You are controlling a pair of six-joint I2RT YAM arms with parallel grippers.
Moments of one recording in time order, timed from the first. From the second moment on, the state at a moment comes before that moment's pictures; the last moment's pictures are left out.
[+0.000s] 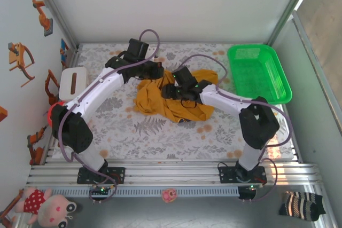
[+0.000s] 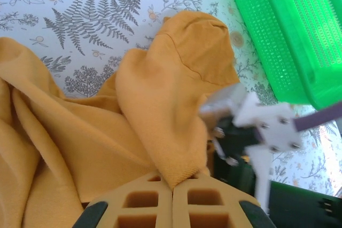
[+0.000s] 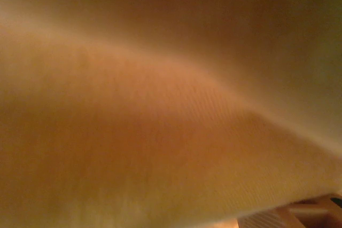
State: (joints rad) left arm -0.58 1.67 1.58 -0.72 0.27 -0.38; right arm 0.73 1.78 1.28 -0.35 -0.10 0.66
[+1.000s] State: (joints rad) left arm -0.37 1.69 1.46 -0.63 0.31 -0.41; right arm 0.54 1.46 1.21 -0.41 -0.45 0.41
